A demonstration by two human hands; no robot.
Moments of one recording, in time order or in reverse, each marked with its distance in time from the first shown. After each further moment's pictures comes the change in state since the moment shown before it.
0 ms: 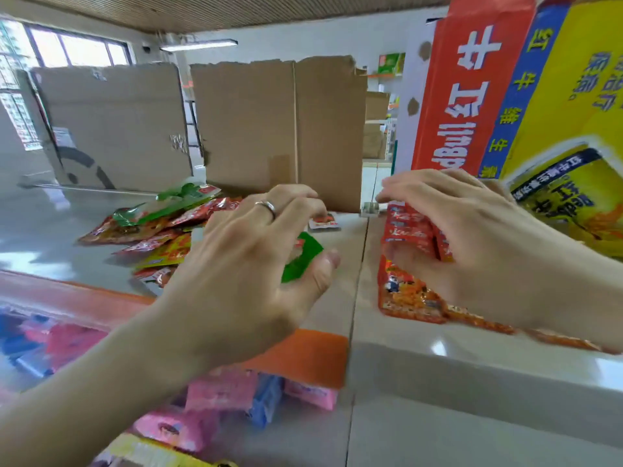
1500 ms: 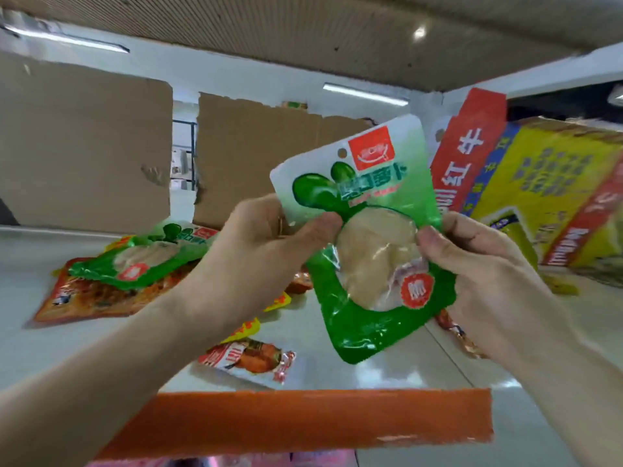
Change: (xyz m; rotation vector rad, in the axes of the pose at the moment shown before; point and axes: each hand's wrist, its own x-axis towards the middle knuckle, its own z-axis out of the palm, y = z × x) left_hand 0.033 -0.151 -0.038 -1.177 -0.094 -0.041; right_hand 0.095 -0.146 0.027 1.263 0.463 0.554
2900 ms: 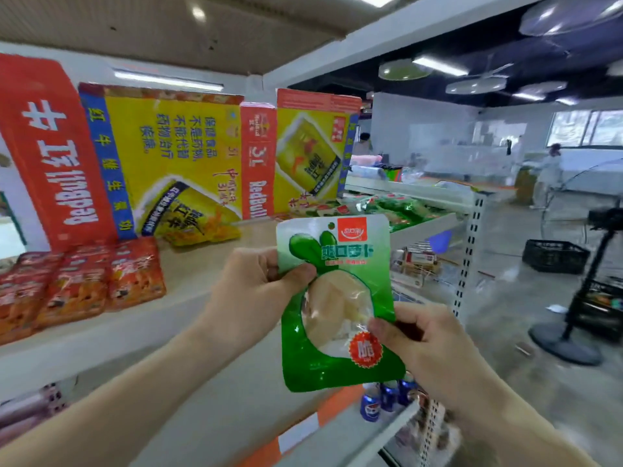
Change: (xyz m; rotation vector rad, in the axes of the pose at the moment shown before) left_hand -0.026 0.090 0.485 -0.194 -0.393 -0.013; right_hand -0.287 -0.069 -0.393 -0.667 0.485 0.210
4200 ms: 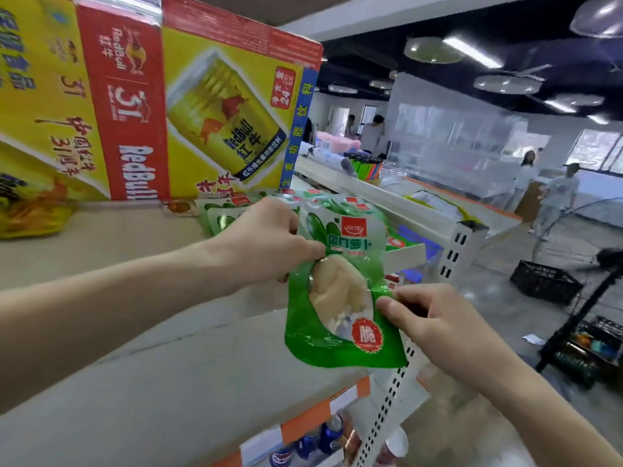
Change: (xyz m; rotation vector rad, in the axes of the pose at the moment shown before) left_hand 0.251 -0.054 0.178 0.367 -0.069 -0.225; right_hand 0.208 0.133 -0.205 -0.390 -0.178 -0.022
